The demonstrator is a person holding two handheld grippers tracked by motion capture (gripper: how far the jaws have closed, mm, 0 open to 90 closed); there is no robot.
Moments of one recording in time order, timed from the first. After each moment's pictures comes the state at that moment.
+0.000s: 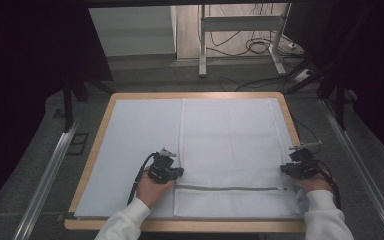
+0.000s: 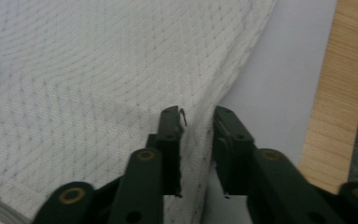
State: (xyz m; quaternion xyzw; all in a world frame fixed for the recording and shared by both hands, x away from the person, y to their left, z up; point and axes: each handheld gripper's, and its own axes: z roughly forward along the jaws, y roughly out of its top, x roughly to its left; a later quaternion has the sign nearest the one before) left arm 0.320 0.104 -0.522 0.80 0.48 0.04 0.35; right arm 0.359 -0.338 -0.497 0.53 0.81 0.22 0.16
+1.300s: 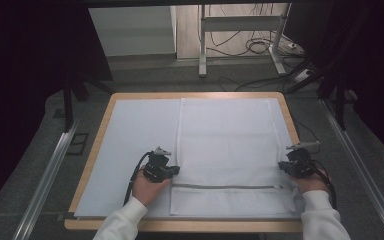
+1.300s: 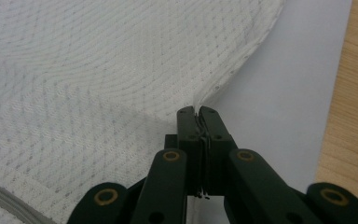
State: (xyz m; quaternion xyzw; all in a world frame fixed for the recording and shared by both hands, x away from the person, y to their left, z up) left arm 0.320 0.117 -0.520 0.79 0.49 0.05 0.36; right arm 0.357 -0.328 -0.494 0.51 0.81 0.25 0.17
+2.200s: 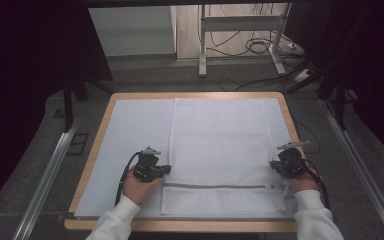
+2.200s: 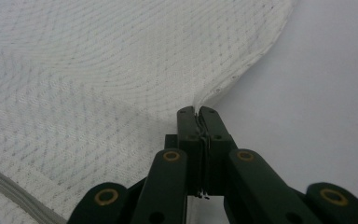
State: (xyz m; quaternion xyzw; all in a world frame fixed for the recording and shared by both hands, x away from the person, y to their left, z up) left arm 0.316 0.145 -0.518 0.78 0.50 0.05 0.37; right arm 0.356 -0.303 -0.494 0.49 0.82 0.26 0.17
